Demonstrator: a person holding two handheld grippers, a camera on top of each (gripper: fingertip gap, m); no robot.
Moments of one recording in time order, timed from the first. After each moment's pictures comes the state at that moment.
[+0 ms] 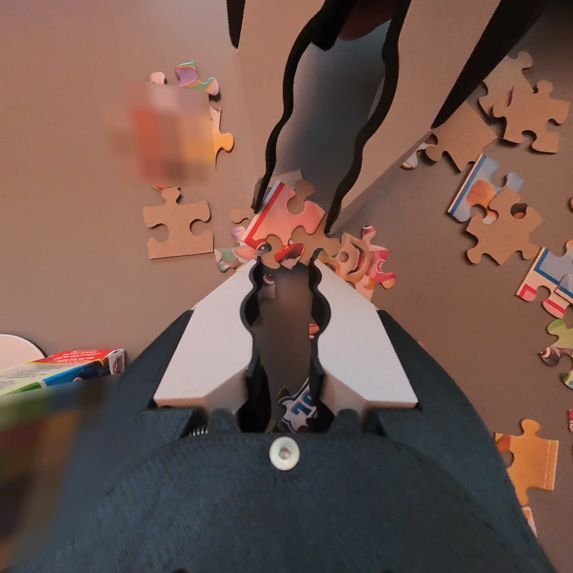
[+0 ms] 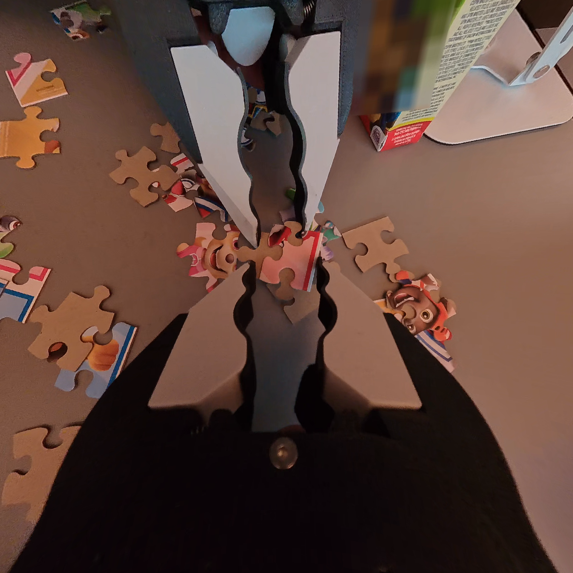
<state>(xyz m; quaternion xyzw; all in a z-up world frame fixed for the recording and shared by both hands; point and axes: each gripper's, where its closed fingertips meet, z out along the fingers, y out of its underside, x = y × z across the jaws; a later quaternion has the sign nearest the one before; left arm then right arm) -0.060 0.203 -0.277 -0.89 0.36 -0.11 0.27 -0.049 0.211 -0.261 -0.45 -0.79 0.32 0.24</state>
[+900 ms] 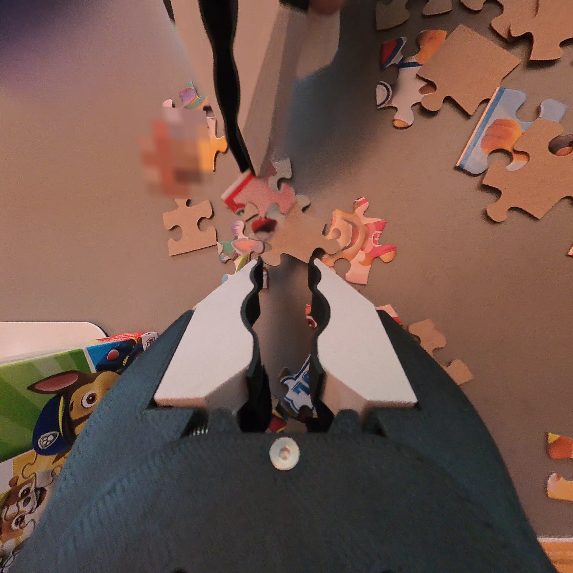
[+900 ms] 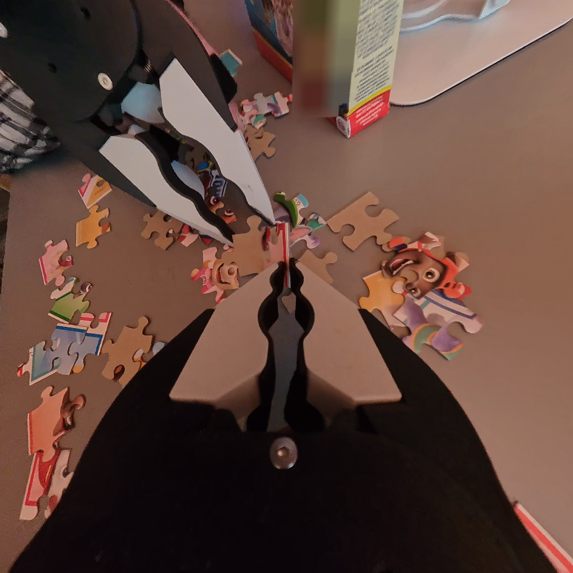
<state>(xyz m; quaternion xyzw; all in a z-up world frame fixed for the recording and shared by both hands) -0.065 0.190 -0.272 -0.85 0.42 0.00 0.31 -0.047 0.227 -0.248 -0.55 -0.70 0.43 0.17</state>
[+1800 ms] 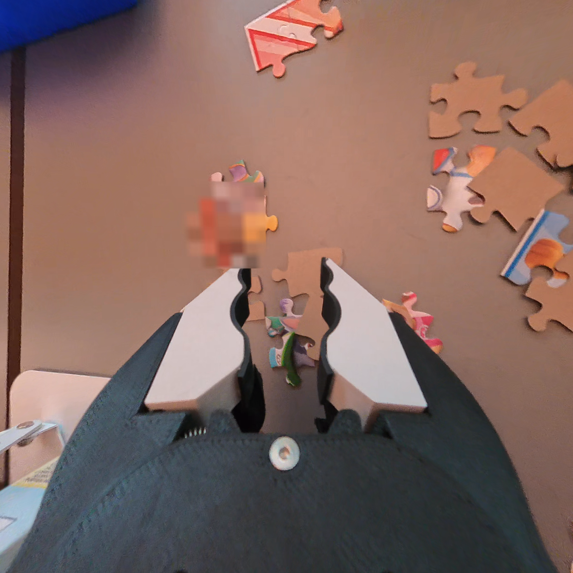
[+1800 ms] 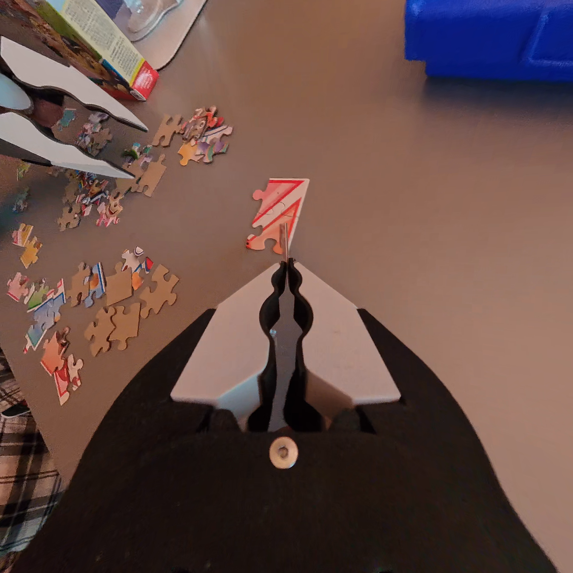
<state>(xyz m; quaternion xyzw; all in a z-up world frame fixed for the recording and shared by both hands) -0.046 0.251 -0.255 -0.86 0.41 -0.01 0.30 0.129 0.374 -0.252 -0.76 -0.49 0.38 0.20</state>
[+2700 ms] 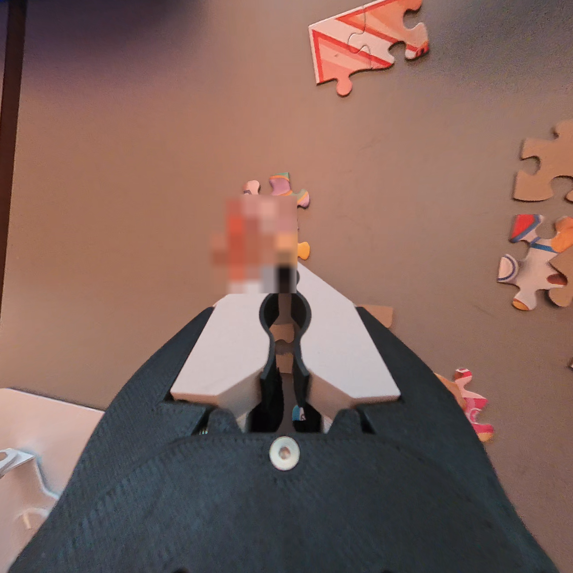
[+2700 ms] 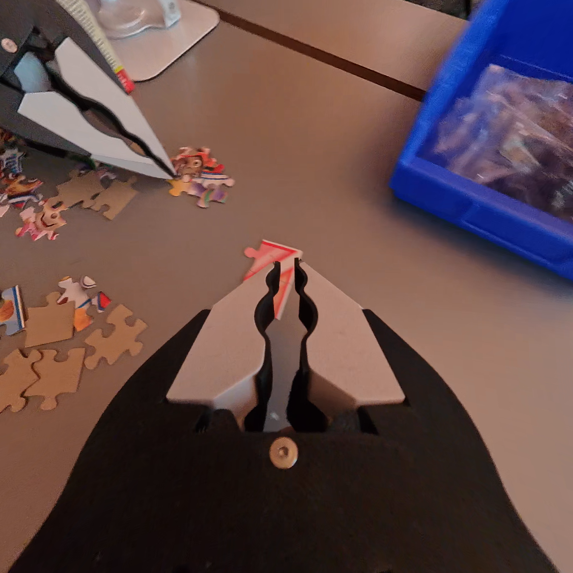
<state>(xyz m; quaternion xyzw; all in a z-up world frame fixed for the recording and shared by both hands) -0.046 0.297 -0.272 -0.89 0.35 -0.01 0.29 0.083 0.377 -0.222 -0.70 -0.56 0.28 0.34</state>
